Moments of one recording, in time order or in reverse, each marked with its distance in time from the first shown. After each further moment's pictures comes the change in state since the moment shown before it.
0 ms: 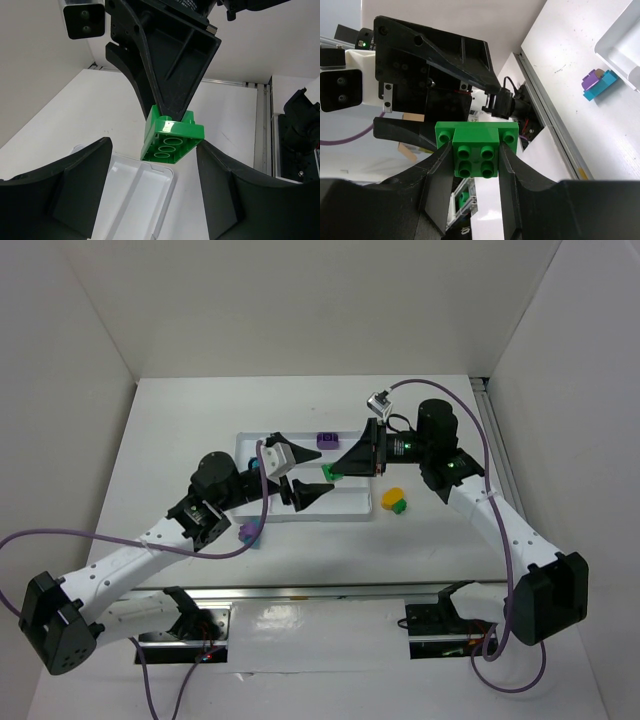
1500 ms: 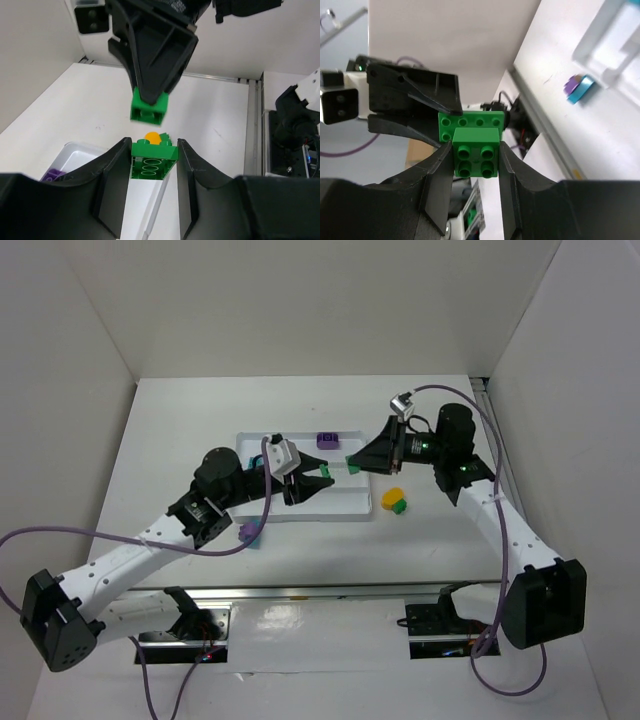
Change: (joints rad) left arm -0.021 0.018 0.051 -0.068 0.012 -0.013; right arm -0.119 -0.025 -0.087 0.073 -0.034 0.077
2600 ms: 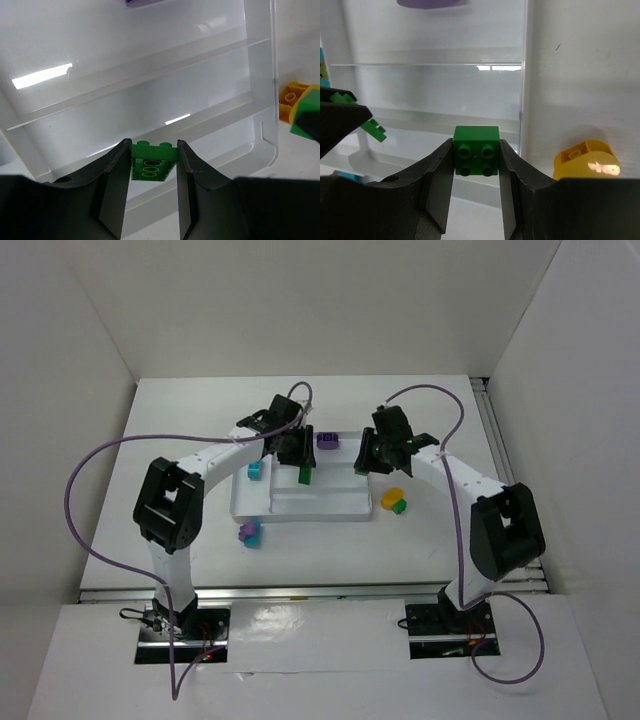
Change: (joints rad) left arm 0.239 0.833 0.647 -0.801 -0.327 -0.462; right arm 0.166 0.383 0.213 -0.489 1.108 -0.466
